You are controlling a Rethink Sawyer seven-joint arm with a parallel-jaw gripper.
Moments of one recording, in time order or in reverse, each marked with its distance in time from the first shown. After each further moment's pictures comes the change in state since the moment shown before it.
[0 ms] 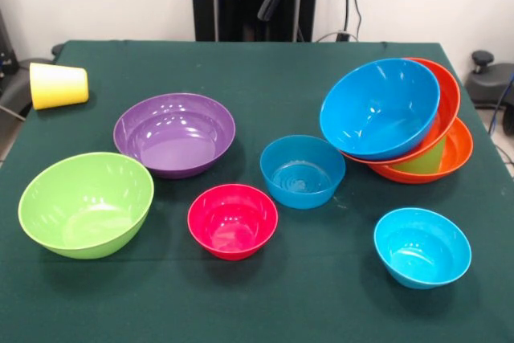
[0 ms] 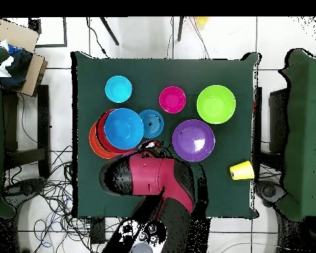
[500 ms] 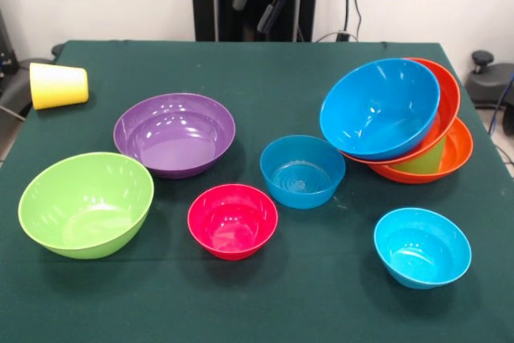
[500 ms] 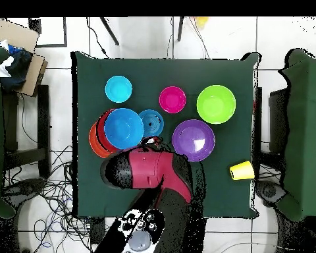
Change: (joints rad) arm 0.000 0.051 0.001 -0.044 0.000 0.000 0.000
